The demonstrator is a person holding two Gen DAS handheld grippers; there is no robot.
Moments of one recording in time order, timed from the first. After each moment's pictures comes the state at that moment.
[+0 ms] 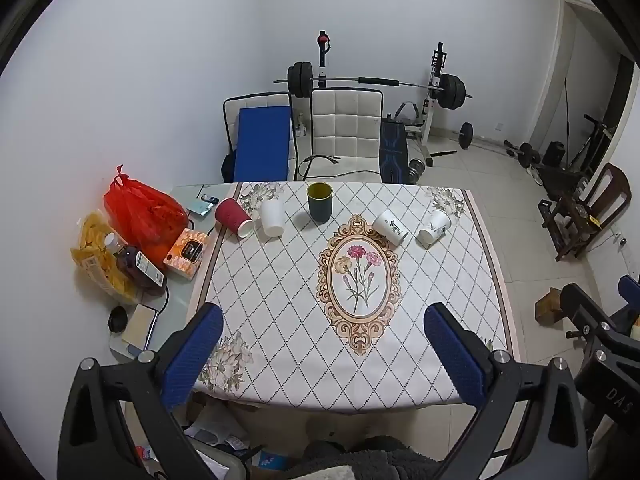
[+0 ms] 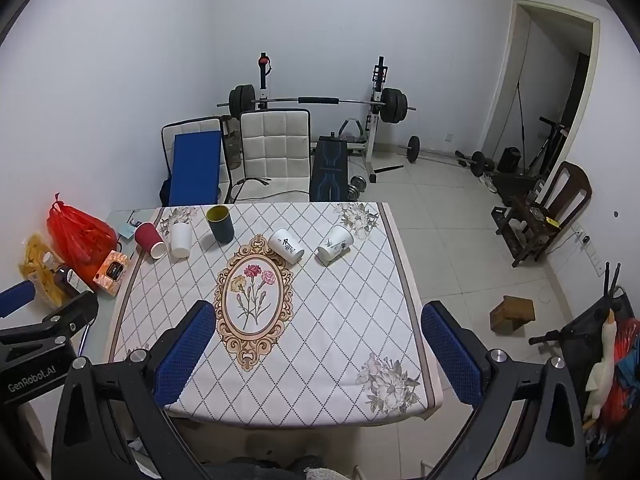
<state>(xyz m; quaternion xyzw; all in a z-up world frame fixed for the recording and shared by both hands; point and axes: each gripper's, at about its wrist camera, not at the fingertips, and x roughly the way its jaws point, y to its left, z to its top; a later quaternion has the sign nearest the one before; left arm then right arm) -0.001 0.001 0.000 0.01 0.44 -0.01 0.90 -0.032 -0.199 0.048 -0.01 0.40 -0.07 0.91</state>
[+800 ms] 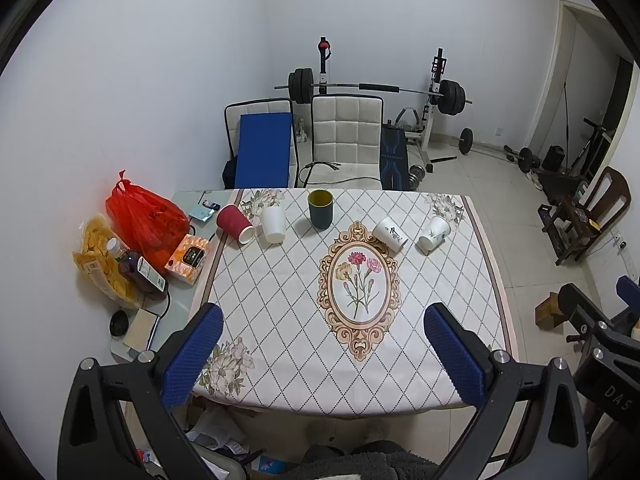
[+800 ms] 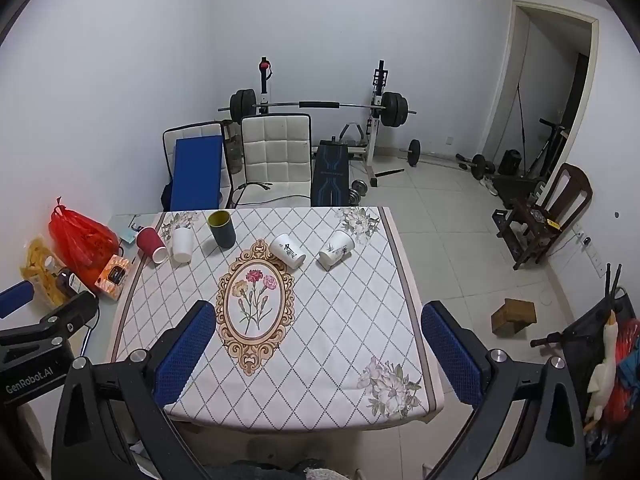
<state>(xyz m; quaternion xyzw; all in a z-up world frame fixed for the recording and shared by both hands) 0.000 0.001 0.014 0.02 0.44 -0.01 0.90 -0.025 -0.194 0.056 -0.01 0.40 -0.07 0.91</state>
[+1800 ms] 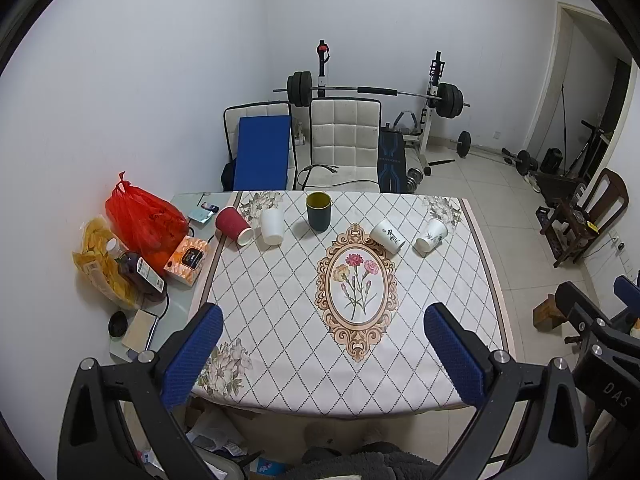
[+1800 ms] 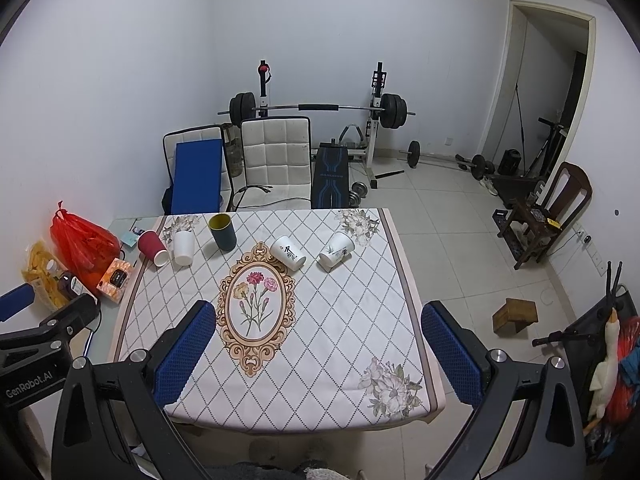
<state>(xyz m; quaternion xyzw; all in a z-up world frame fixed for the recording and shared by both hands) 0.005 -0.007 0.025 0.02 0.43 -0.01 0.90 -0.025 -0.195 0.065 -0.01 0.39 -0.07 0.92</state>
